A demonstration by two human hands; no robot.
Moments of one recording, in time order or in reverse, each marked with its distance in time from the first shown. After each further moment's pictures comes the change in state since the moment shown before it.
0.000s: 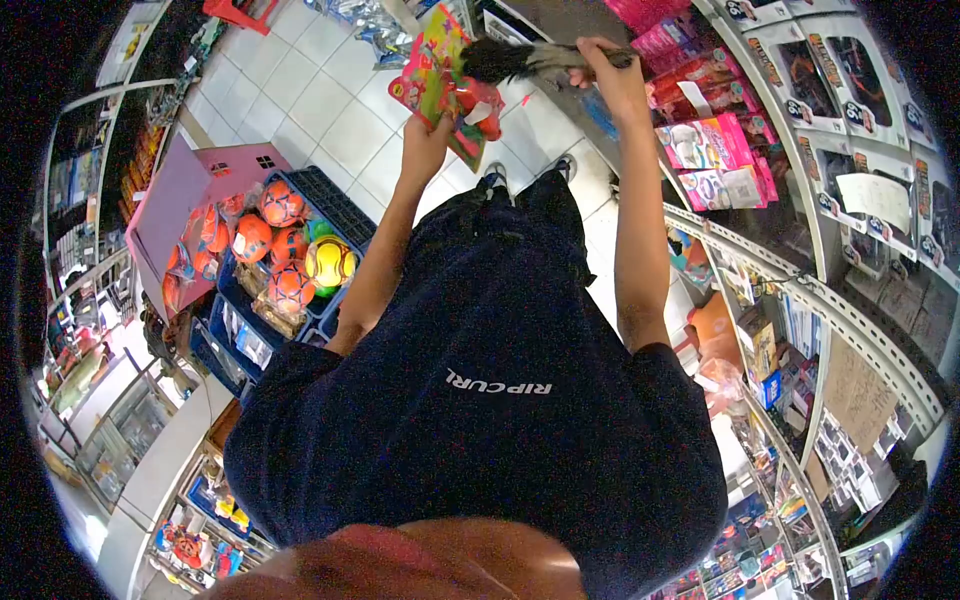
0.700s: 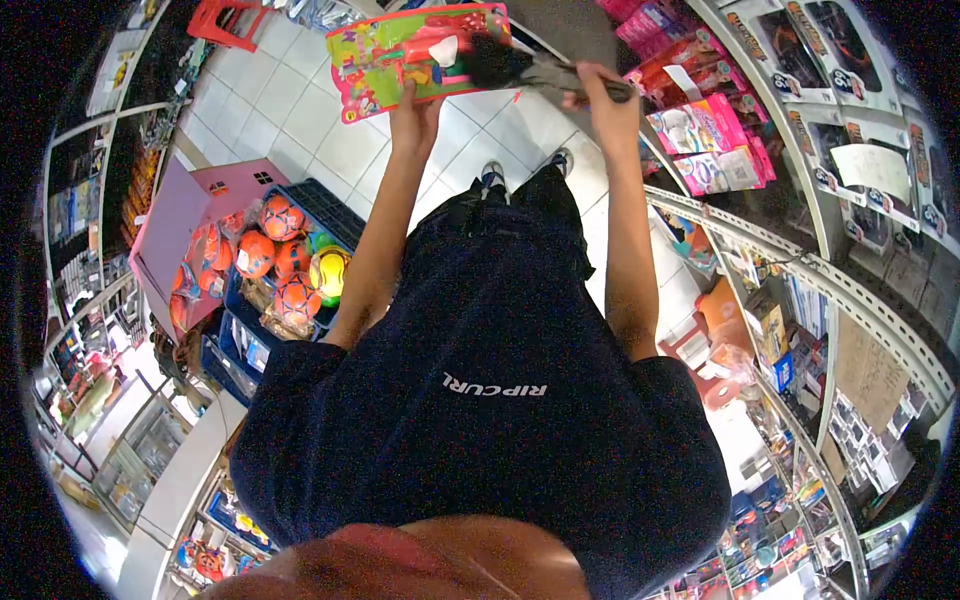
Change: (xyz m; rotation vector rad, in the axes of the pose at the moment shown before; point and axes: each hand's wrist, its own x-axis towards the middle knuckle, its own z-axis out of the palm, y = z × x) left_hand 0.056 -0.016 0.017 -1.258 0.116 -0.139; right_hand -0.052 0.013 0.006 0.140 0.286 -0.028
